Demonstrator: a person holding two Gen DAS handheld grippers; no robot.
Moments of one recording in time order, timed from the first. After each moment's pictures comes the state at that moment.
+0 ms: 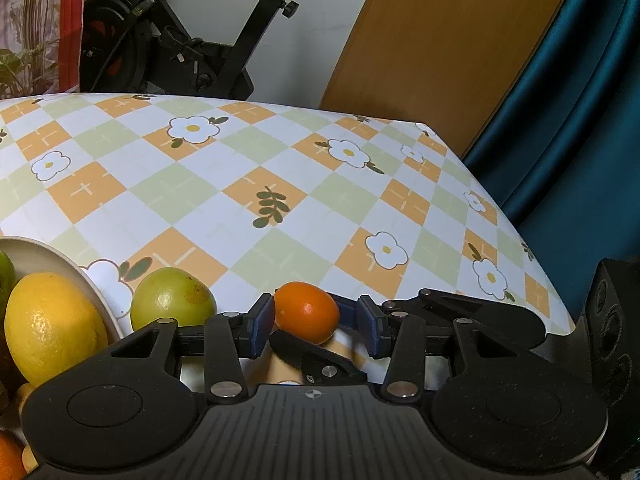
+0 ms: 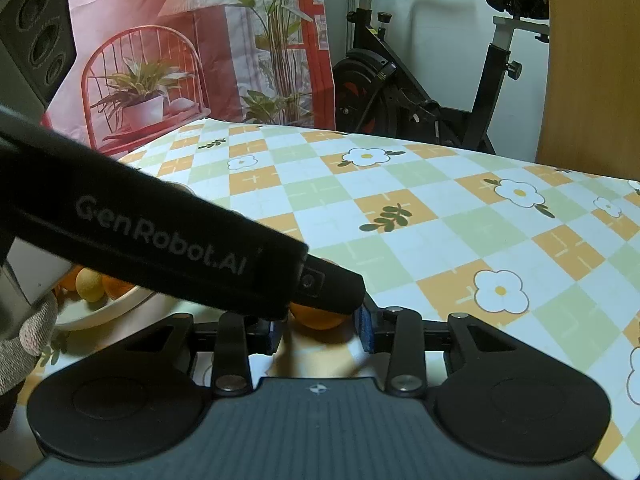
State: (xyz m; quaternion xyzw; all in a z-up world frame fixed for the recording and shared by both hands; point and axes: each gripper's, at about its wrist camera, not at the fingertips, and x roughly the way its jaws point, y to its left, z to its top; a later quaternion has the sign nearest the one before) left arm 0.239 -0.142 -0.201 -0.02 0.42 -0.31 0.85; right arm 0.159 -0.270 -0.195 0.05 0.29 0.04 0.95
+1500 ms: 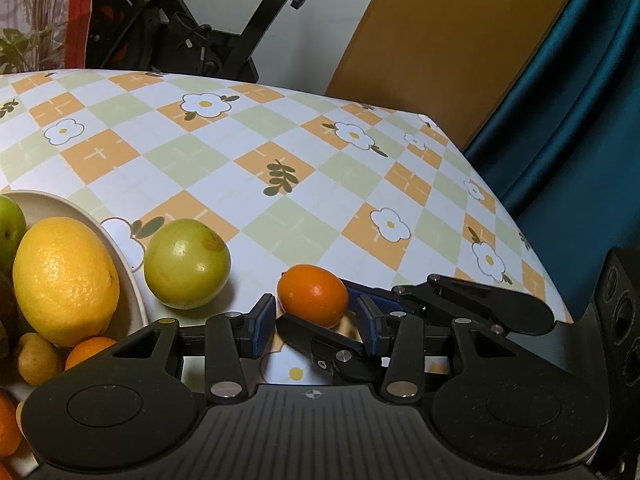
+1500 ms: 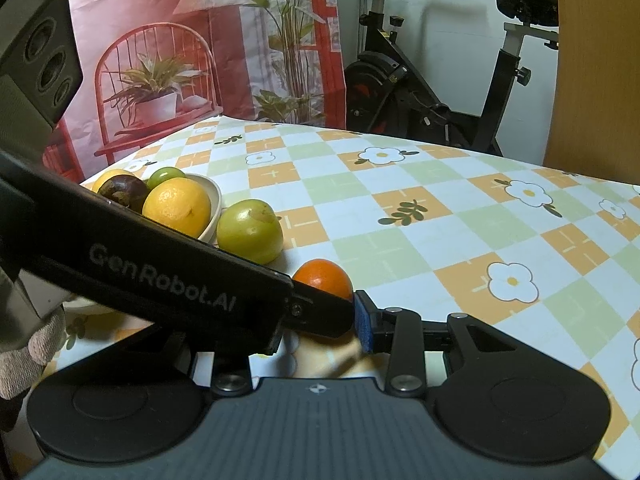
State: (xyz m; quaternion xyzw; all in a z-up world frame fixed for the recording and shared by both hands) left arm 0.228 -0.126 -0.209 -0.03 0.43 -0.32 0.84; right arm 0.147 -0.257 -0.196 0.04 0.29 0.05 0.96
